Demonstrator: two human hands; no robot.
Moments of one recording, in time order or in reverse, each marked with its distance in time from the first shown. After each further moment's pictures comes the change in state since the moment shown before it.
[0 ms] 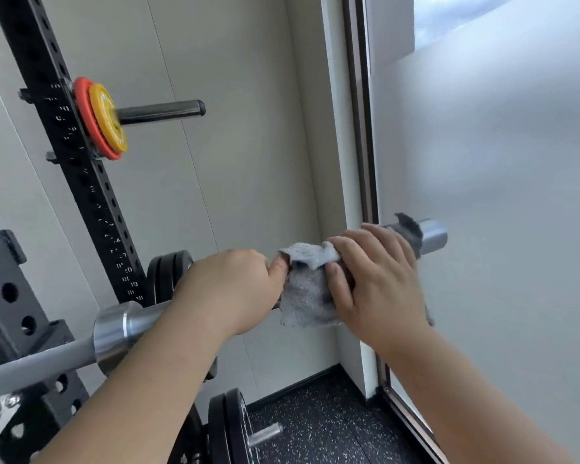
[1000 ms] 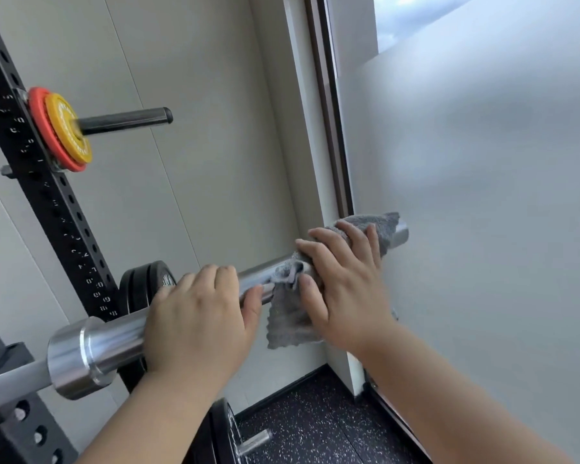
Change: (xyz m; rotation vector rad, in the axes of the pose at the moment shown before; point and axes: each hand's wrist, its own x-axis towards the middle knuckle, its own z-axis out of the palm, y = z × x) left_hand -0.041 0.013 0.028 0.200 0.335 0.071; right_hand -0.009 0.008 0.002 0.037 -0.034 0.004
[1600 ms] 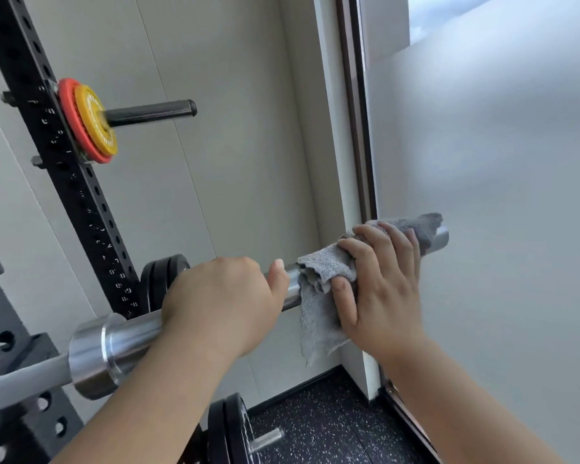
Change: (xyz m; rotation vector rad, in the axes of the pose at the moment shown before) left_hand 0.038 -0.009 0.002 -0.008 -0.165 -0.055; right_hand -0.002 0.012 0.020 -0.014 0.149 -0.015
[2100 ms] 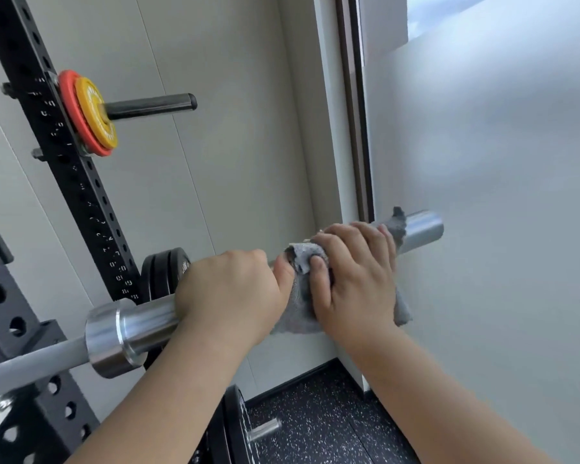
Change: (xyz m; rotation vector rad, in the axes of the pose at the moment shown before) left_hand -0.012 0.006 -0.005 0.110 0.045 -0.041; right_hand 0.006 -0.043 0.004 0.007 0.031 0.085
